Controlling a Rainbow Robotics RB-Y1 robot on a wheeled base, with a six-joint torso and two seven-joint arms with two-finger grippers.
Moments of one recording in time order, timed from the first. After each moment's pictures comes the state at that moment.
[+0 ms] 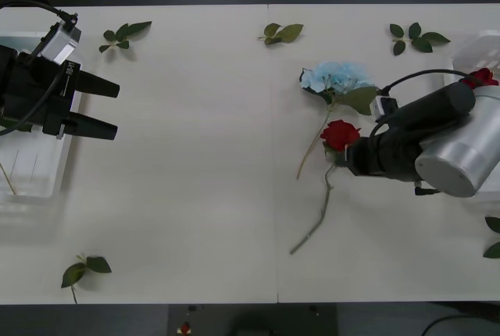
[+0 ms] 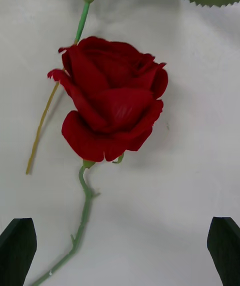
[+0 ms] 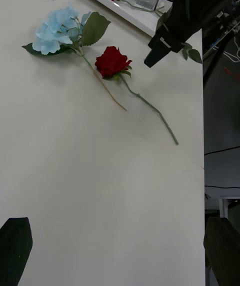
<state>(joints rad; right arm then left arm) -0.45 -0.90 0.59 -1.95 -0.70 1.24 0.72 -0.56 1.15 -0.37 -1.47 2.15 1.26 -2.68</state>
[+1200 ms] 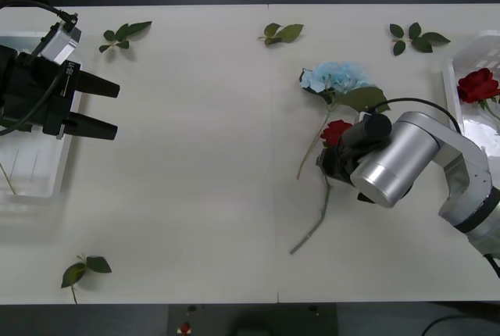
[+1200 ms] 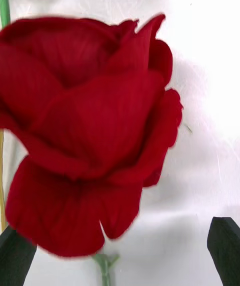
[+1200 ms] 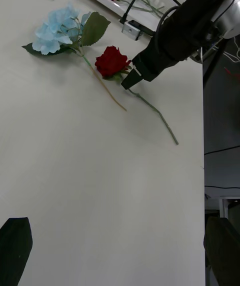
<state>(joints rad) -0.49 -0.64 0.68 -1.70 -0.40 1.24 0.41 -0.56 1.15 -0.37 -1.47 2.15 1.26 -2.68</state>
